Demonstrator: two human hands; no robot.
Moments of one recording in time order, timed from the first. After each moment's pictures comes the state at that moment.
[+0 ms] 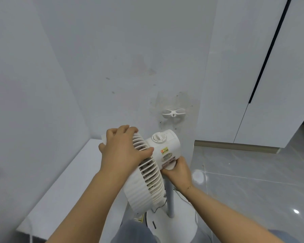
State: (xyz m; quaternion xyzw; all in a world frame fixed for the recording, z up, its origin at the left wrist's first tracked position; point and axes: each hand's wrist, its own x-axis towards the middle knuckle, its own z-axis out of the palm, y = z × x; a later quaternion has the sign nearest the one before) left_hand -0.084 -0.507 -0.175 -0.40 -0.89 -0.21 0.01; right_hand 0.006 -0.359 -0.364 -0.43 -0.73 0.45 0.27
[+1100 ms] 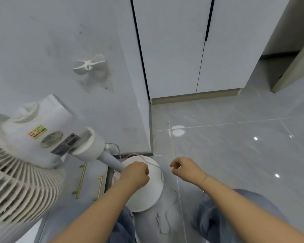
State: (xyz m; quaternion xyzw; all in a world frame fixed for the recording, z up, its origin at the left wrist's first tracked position) left_hand 0.033 -0.350 -0.466 -0.53 -0.79 0.09 -0.29; right_hand 0.204 -0.265 -0.502 -0.49 -0.74 0.46 -0.01
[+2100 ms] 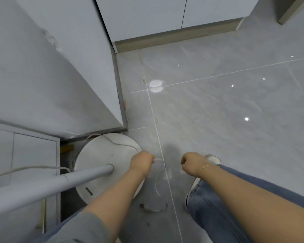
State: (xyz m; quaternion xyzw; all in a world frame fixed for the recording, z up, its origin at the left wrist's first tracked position) left_hand 0.050 -0.236 -0.750 -0.63 -0.68 0.16 -0.34; right_hand 0.231 -0.192 -0.692 -0.59 -0.66 0.39 -0.28
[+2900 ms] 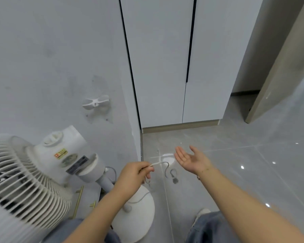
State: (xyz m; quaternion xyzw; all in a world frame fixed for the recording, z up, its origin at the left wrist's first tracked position) left_hand 0.054 -0.363 -0.364 -0.56 -0.69 -0.33 -0.31; right_hand 0.237 -0.223 -0.382 -0.38 0.01 0.85 0.37
